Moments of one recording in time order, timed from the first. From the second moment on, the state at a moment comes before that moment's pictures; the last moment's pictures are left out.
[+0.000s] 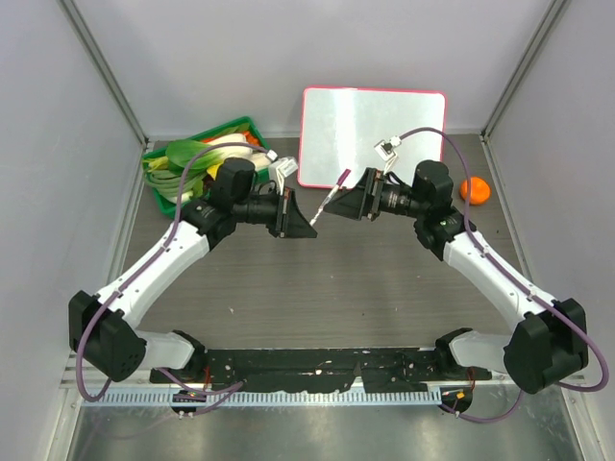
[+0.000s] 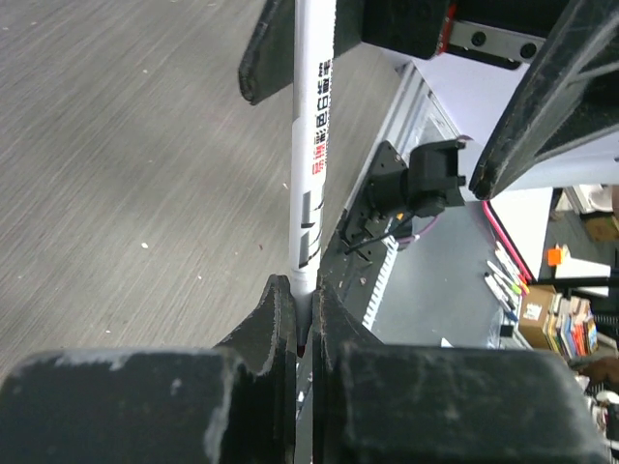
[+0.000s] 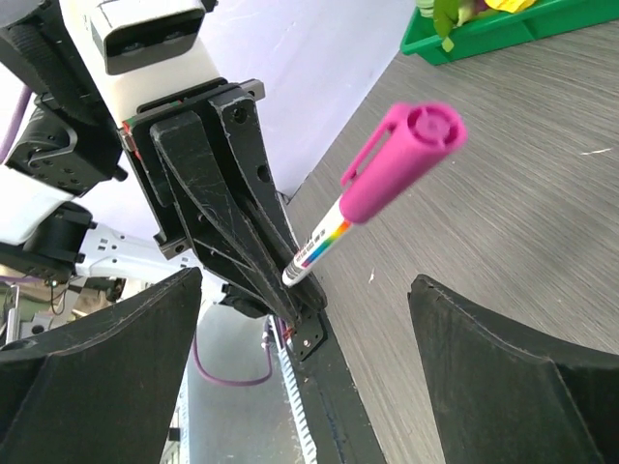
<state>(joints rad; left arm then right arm) -0.54 1.32 1.18 -0.39 0.76 -0.39 0.39 1.23 0.93 0.19 -0.83 0.78</state>
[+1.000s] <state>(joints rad) -0.54 1.32 1.19 -0.40 0.92 -0.36 0.43 1.30 0.94 0.37 -0.96 0.95</state>
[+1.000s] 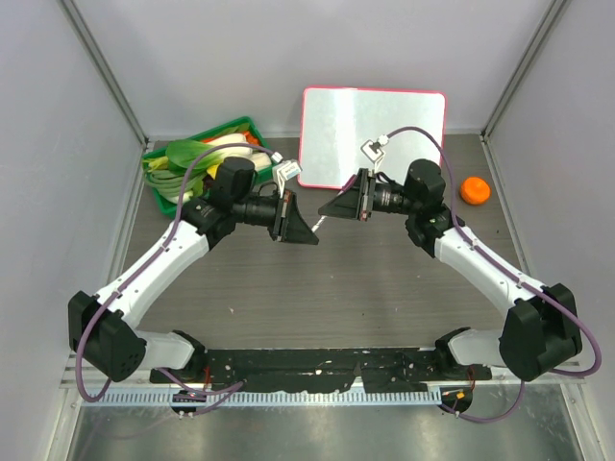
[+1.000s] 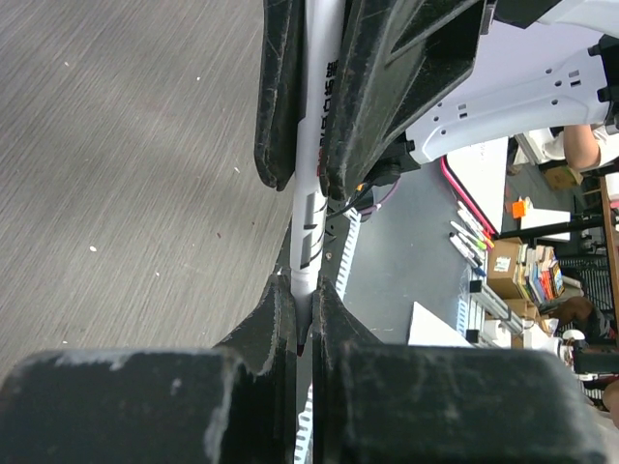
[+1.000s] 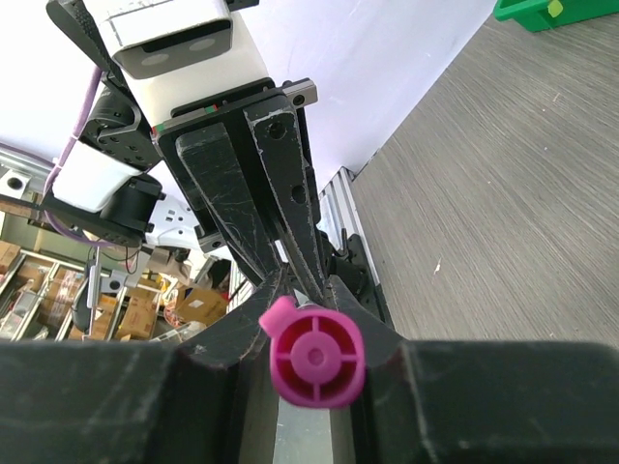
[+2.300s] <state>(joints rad) -0.54 1.32 1.25 -0.55 0.95 -0.25 0.43 1.29 0.91 0.42 -1.05 0.96</state>
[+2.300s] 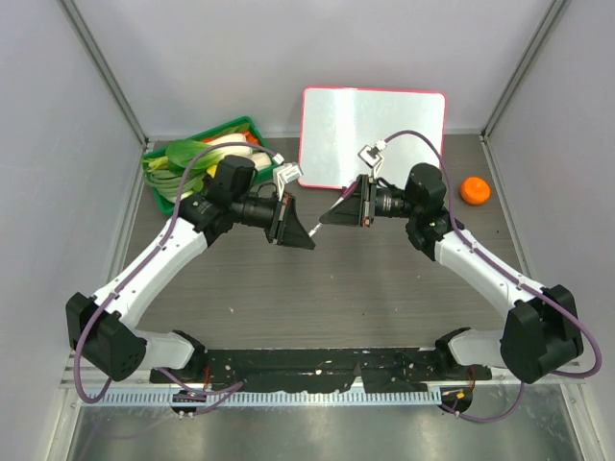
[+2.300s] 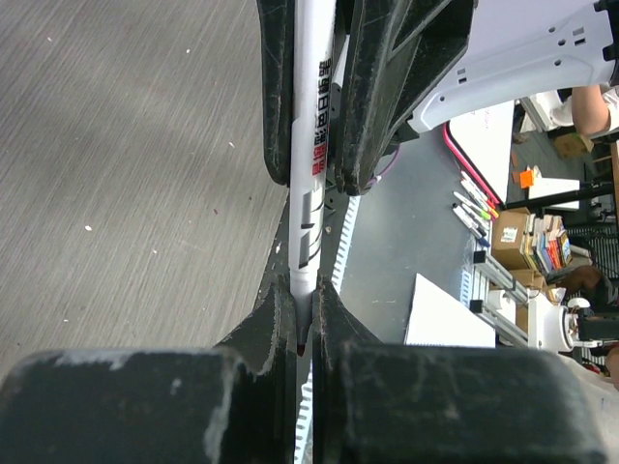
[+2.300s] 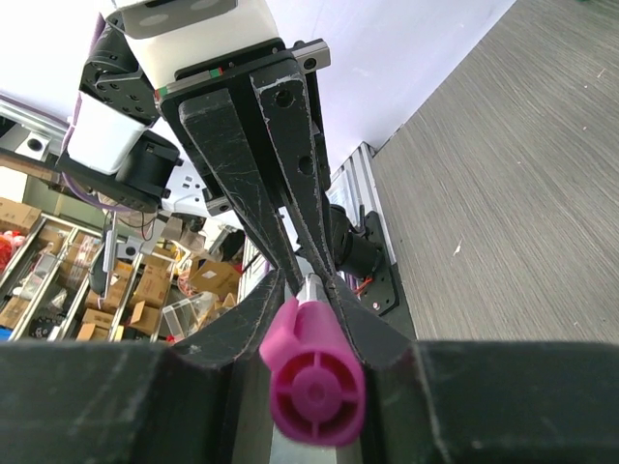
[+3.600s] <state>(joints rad) -0.54 1.25 0.91 -0.42 0.44 -0.44 0.30 1.03 0.84 -0.13 -0.54 0.67</state>
